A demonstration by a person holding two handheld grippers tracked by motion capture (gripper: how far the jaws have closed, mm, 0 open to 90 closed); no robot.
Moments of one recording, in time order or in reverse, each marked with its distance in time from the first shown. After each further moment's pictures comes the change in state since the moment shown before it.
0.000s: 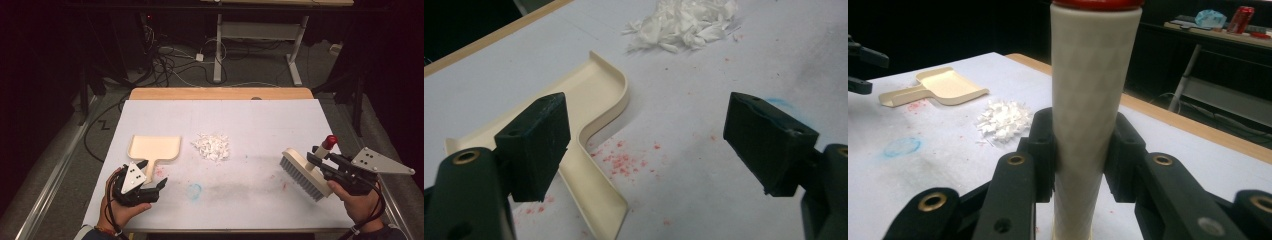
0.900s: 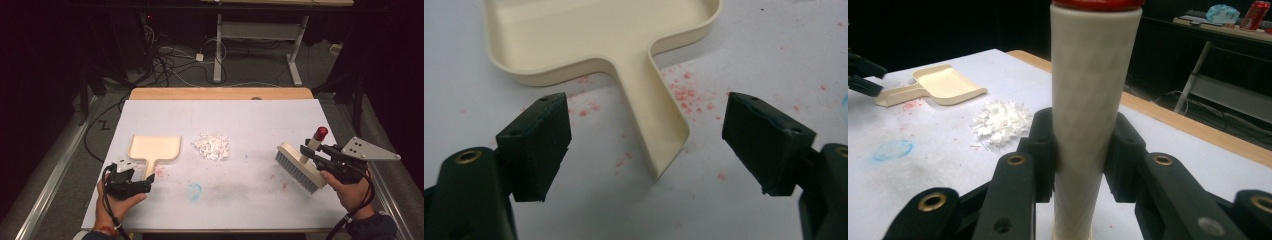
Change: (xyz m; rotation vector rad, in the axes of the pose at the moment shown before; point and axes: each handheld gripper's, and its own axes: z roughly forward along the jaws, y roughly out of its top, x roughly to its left) left arm 0.031 -0.012 0.021 0.271 0.087 -0.367; right arm -0.011 0.006 0.025 0.024 0.023 -0.003
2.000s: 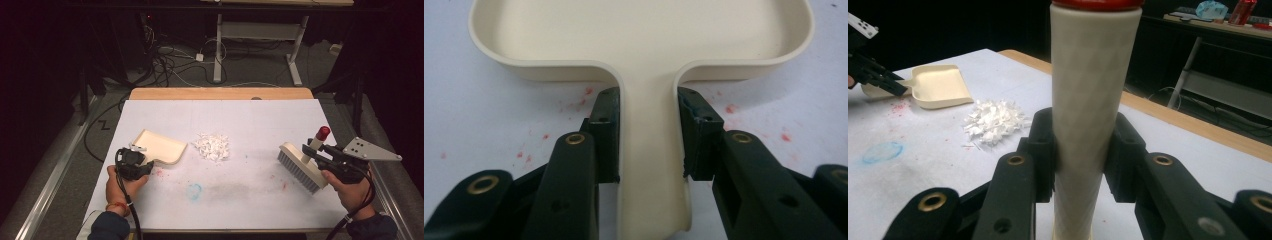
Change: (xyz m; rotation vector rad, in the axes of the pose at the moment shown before) left arm 0.010 0.036 0.027 0.123 0.043 0.033; right arm -0.004 -0.004 -0.001 0.000 -0.028 0.019
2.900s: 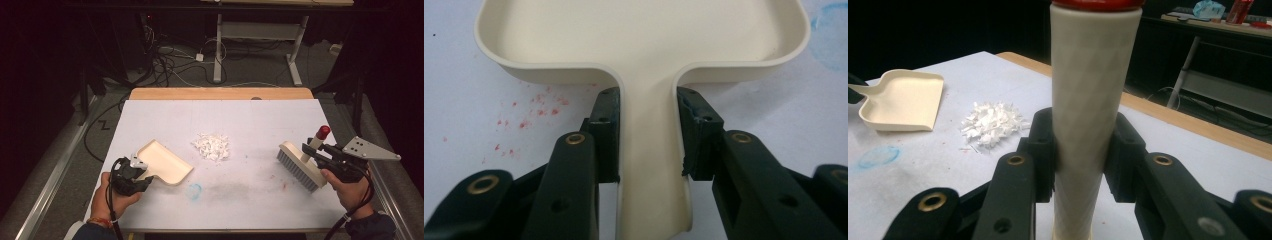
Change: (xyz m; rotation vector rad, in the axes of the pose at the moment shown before) left arm -0.022 -0.020 -0.042 0.074 -0.073 0.257; right arm -0.002 -0.002 0.003 -0.008 -0.006 0.016
